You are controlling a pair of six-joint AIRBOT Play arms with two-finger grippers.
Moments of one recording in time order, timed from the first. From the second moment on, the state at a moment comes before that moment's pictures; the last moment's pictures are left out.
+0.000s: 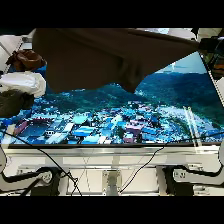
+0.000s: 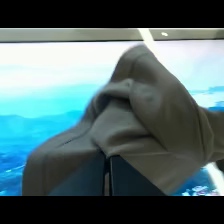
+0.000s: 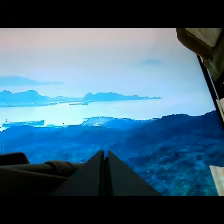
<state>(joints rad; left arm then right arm) 0.09 -1.35 2.10 1.15 -1.26 -1.41 -0.22 -1.38 1.82 -1.63 0.97 1.47</state>
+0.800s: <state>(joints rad) 0.11 -0.93 2.10 1.00 -1.44 -1.39 -0.23 -0.70 1.82 -1.65 1.37 1.33</state>
